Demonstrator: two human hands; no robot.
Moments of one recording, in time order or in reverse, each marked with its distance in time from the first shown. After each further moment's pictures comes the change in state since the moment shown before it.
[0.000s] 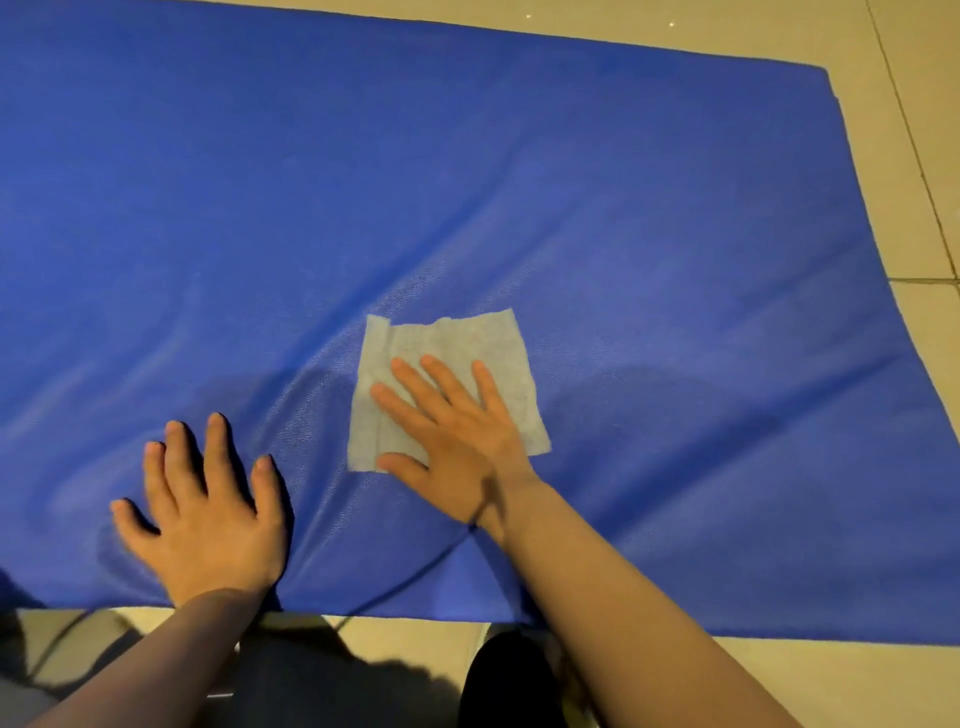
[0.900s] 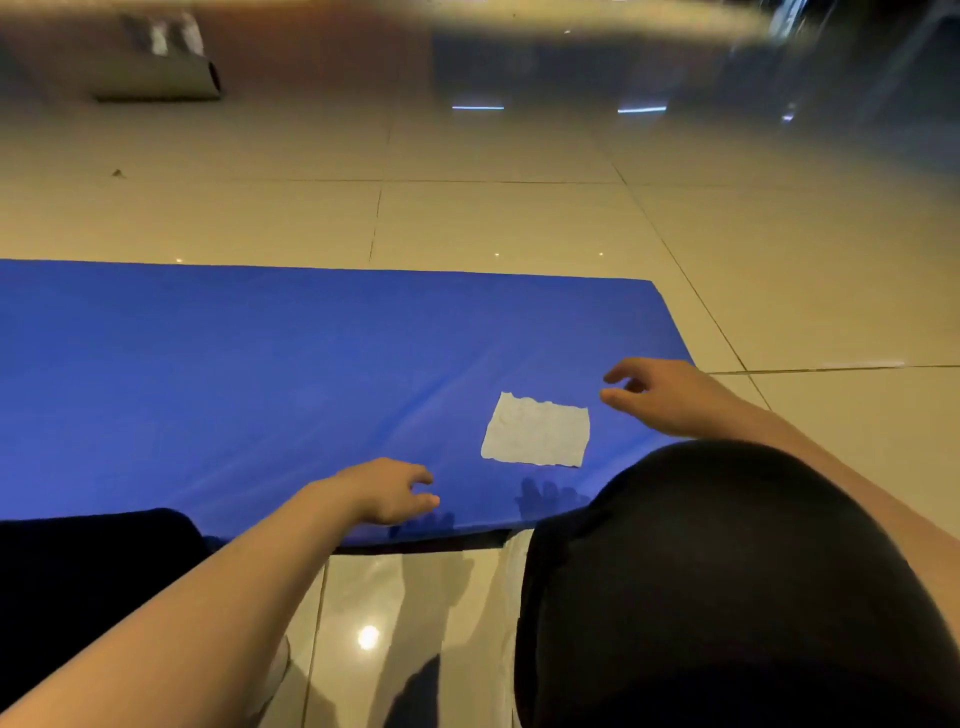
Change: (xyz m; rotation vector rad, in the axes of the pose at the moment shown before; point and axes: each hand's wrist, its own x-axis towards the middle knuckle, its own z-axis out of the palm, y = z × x) left_hand -0.048 0.056 -0.232 0.290 -0.887 0.670; right_hand -0.180 -0.032 -0.298 0.172 -0.049 0.550
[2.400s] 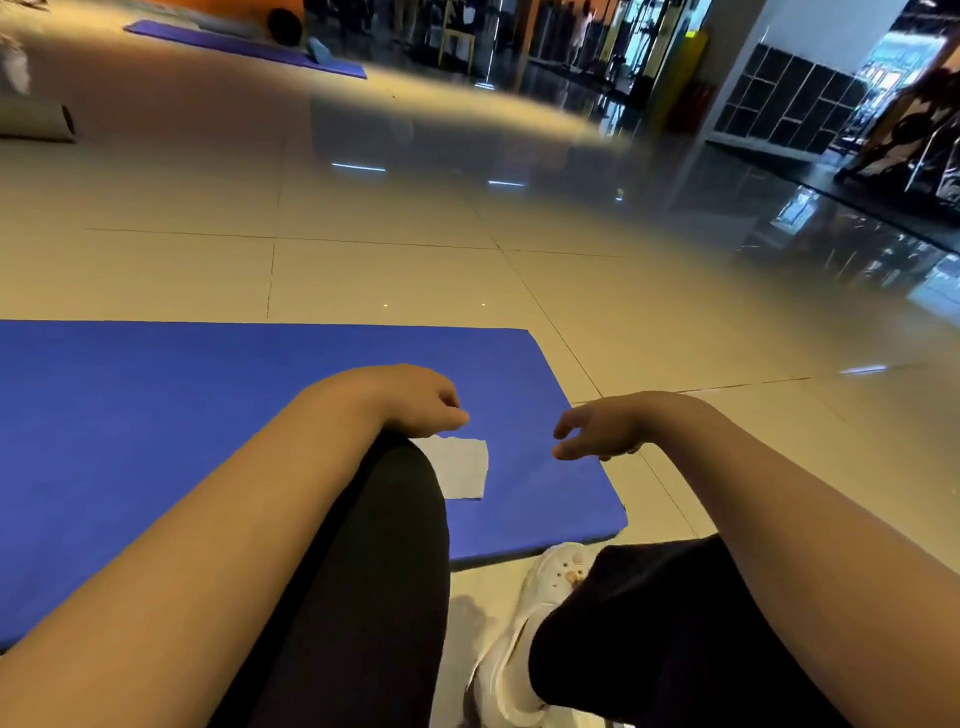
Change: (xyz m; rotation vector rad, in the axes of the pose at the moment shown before) left_hand -0.138 0.105 -0.113 0.034 0.203 0.323; right_hand -0.099 -0.033 -0.062 -0.235 -0.383 0.256
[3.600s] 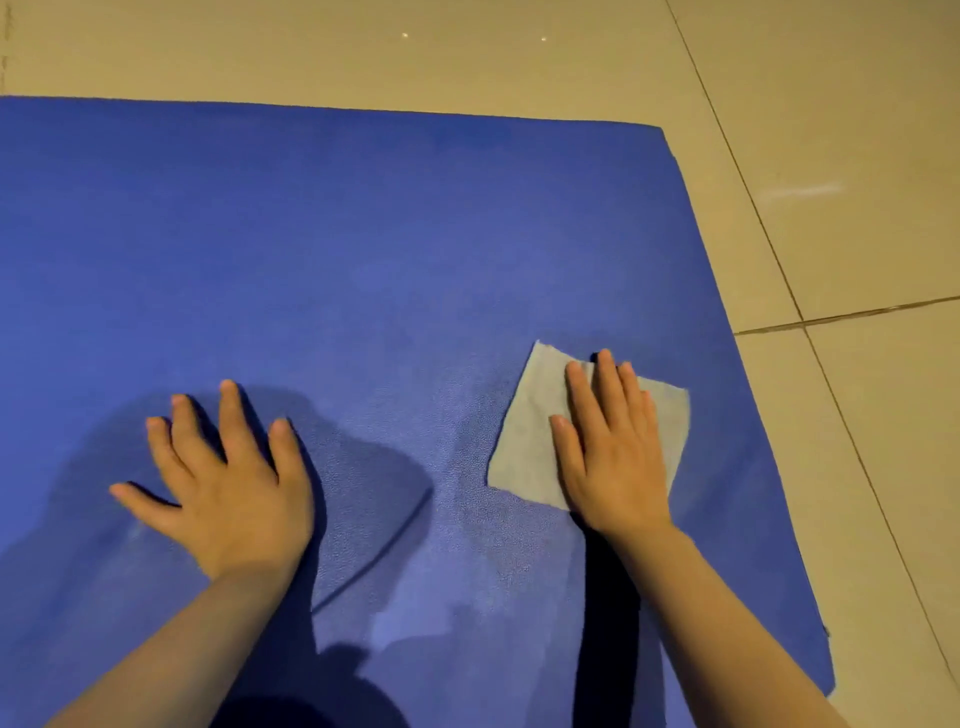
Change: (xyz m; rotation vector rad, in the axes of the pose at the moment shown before) left_hand 0.388 -0.206 0.225 -0.235 0.725 -0.816; right_hand 0.473 0.059 0.130 0.296 0.712 -0.145
